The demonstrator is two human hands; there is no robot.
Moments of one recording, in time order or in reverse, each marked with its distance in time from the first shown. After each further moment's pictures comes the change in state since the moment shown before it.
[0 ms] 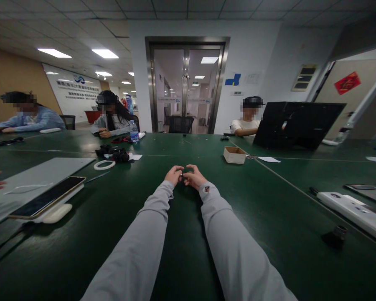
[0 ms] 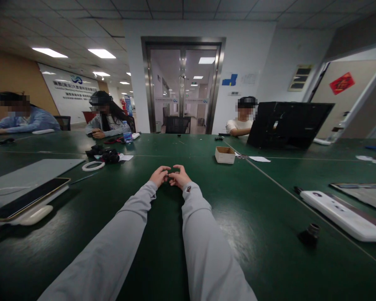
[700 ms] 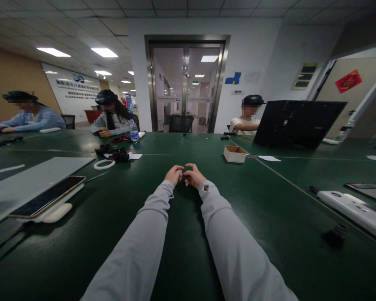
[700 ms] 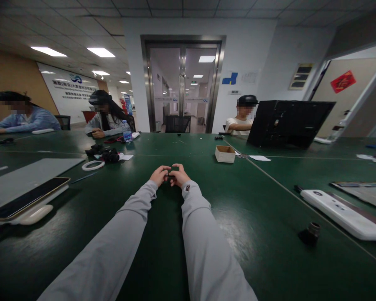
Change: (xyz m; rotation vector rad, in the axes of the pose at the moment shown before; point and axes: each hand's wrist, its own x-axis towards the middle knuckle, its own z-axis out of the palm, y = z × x) left_hand -0.003 0.003 0.000 0.006 0.010 -0.016; right_hand 0.001 -0.003 0.002 -0.027 -0.021 0.063
